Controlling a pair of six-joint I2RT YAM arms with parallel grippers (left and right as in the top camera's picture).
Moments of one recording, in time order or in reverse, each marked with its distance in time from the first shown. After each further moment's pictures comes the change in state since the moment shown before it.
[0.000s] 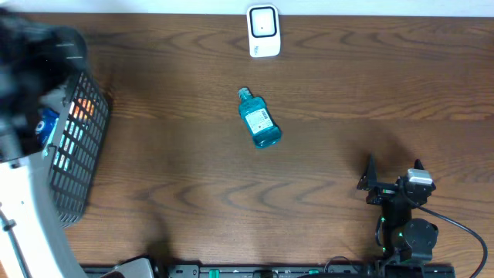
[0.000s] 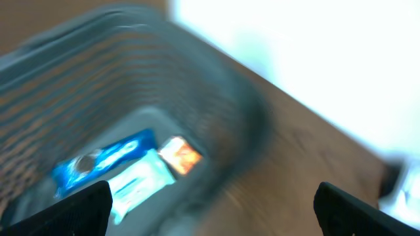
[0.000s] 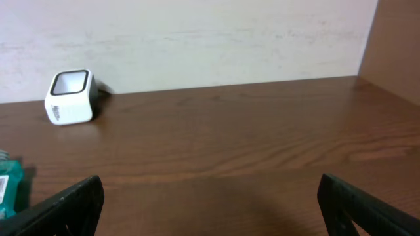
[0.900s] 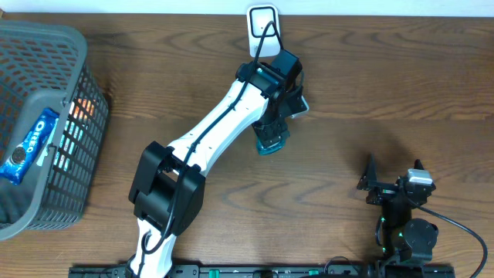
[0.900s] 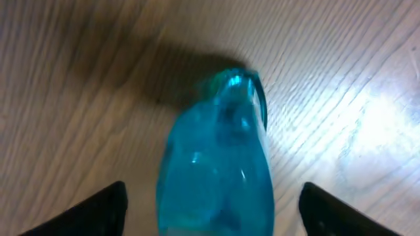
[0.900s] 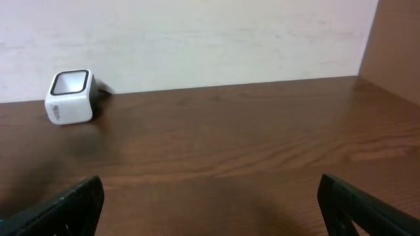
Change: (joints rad) left arm -0.981 0.671 -0.074 -0.035 0.181 0.826; right arm 0.000 0.000 0.000 0.000 0.000 0.000
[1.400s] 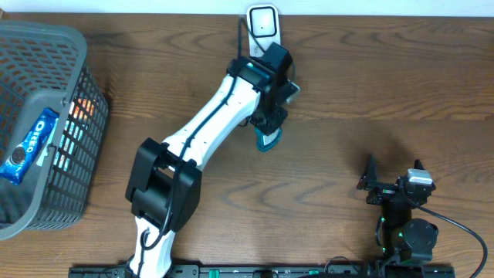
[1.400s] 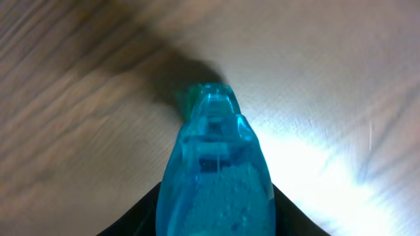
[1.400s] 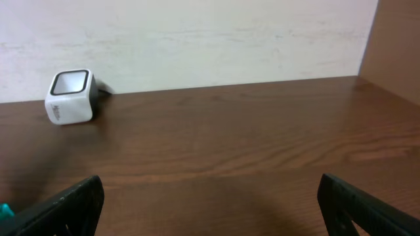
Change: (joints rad) left arm 0.040 0.005 -0.005 0.040 0.103 -0.303; right arm 0.000 0.000 0.000 0.000 0.000 0.000
